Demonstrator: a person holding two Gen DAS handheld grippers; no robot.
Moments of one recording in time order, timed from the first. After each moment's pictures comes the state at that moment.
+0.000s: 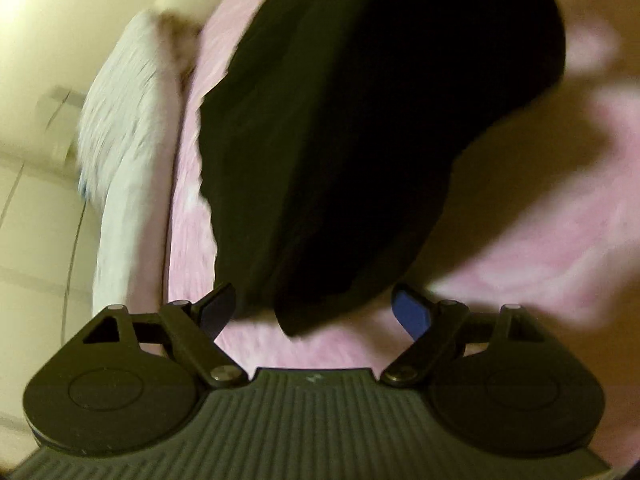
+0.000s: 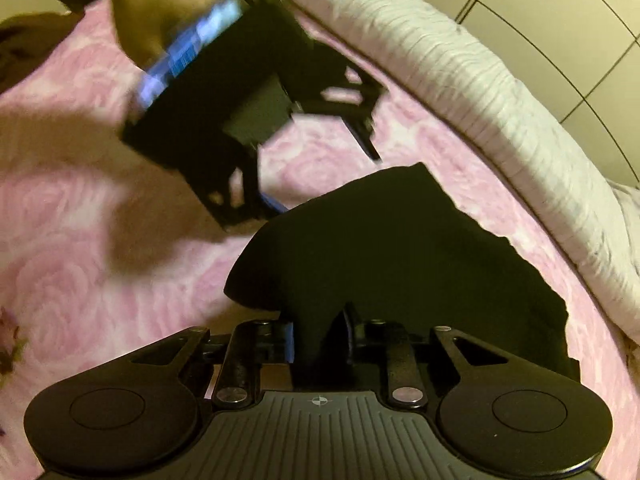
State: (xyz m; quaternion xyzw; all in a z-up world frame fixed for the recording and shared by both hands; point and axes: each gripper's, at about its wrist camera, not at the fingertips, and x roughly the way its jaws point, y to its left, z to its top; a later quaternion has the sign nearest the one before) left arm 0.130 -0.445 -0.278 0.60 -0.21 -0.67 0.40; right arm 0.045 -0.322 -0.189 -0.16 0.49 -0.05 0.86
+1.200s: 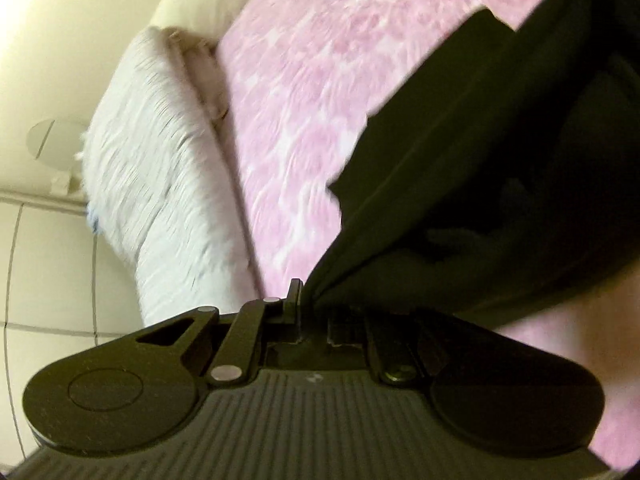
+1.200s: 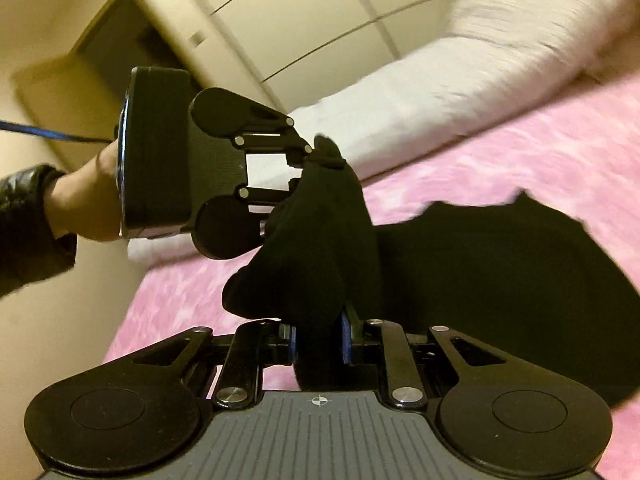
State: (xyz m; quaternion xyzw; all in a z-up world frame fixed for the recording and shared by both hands) left arm -0.088 -0.724 -0.117 0.65 -0.17 -0.63 0.39; right arm -0.169 -0.556 -0.103 0.36 0.23 -0.15 0.89
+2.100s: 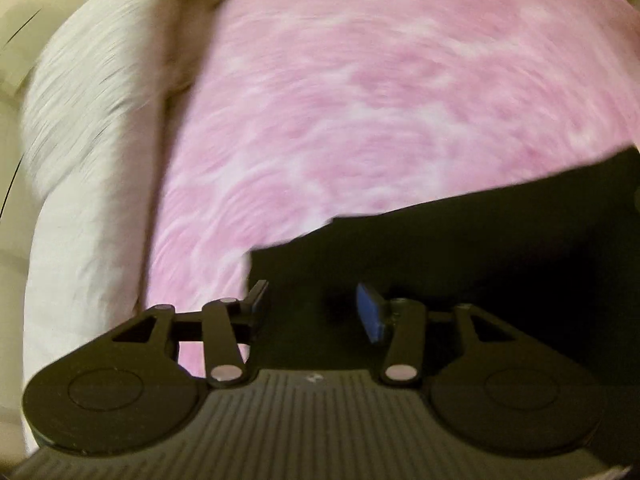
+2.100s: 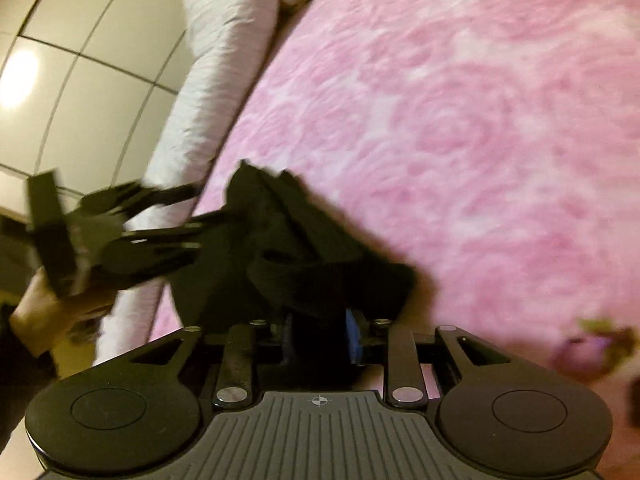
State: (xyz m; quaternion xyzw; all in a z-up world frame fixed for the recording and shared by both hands) left arm -0.134 -0.844 -0.173 0.56 0.06 -0.67 0.48; right arm -0.340 -0.675 -0.210 0.58 0.18 -0.32 0.72
